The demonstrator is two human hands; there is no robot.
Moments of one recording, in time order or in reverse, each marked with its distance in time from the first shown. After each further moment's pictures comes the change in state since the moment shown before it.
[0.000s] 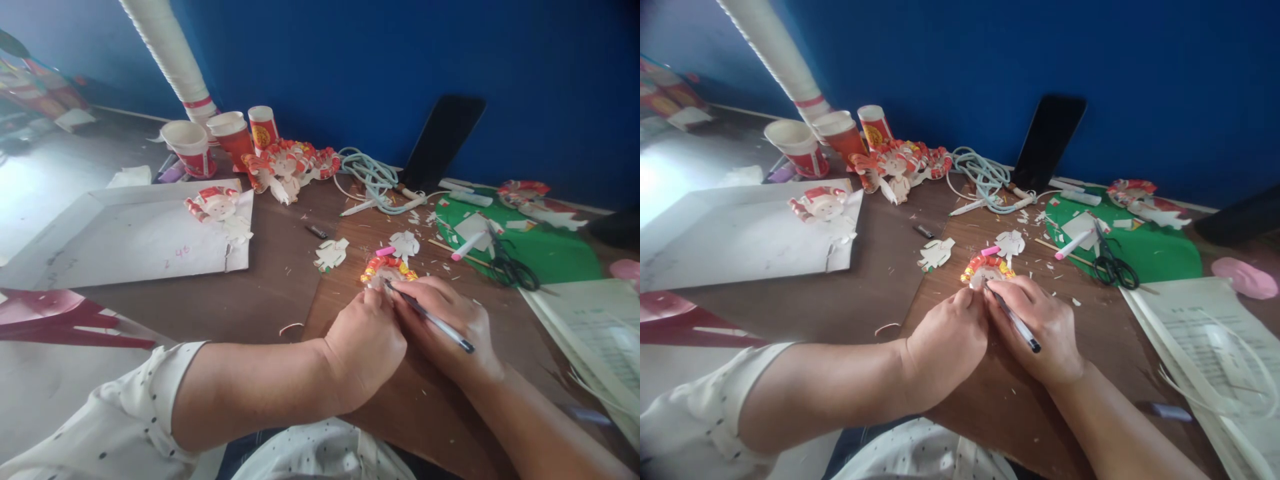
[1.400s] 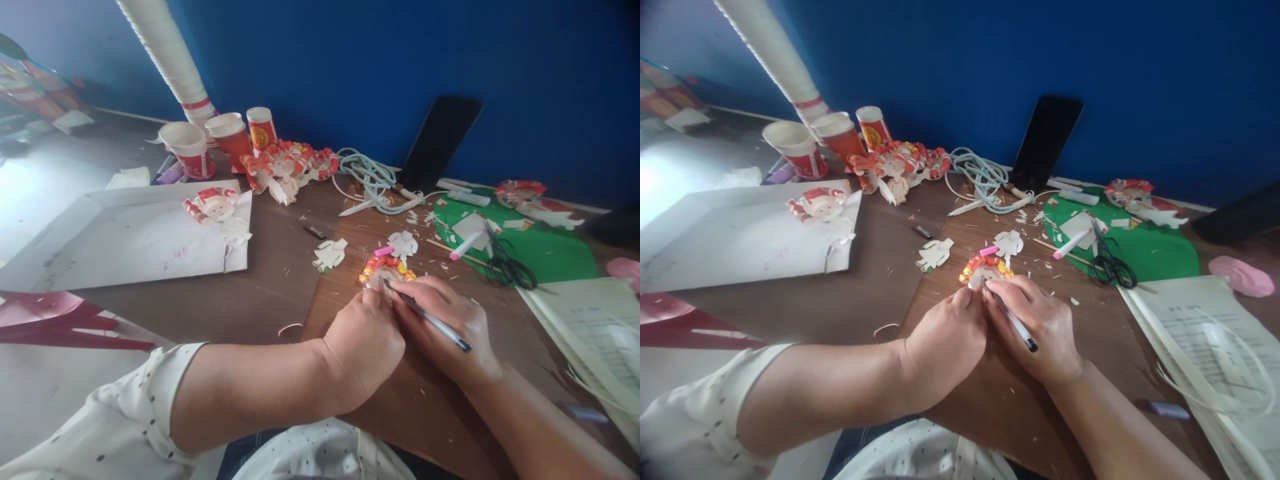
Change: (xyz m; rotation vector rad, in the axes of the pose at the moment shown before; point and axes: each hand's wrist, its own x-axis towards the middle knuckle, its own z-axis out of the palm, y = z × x) left_hand 0.000 0.000 0.000 0.011 -0.014 -0.011; right_hand 0.000 0.000 -0.001 -0.008 -0.026 -0.003
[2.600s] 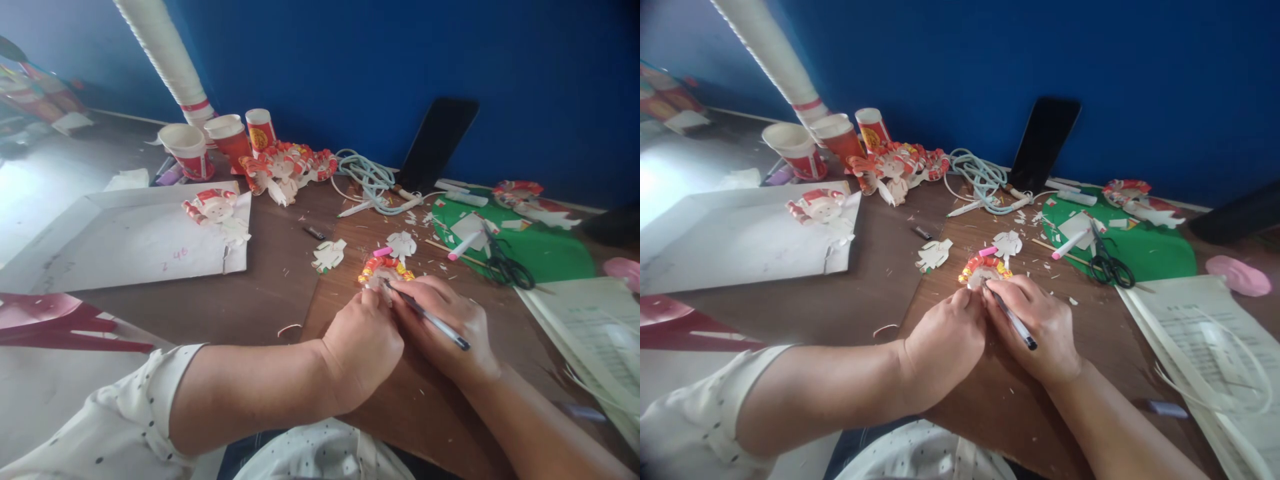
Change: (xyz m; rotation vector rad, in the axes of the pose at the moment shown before) left_hand 0.001 0.001 0.002 0.002 0.019 -0.004; right_hand 0.002 -0.001 0.001 -0.042 0.029 -0.002
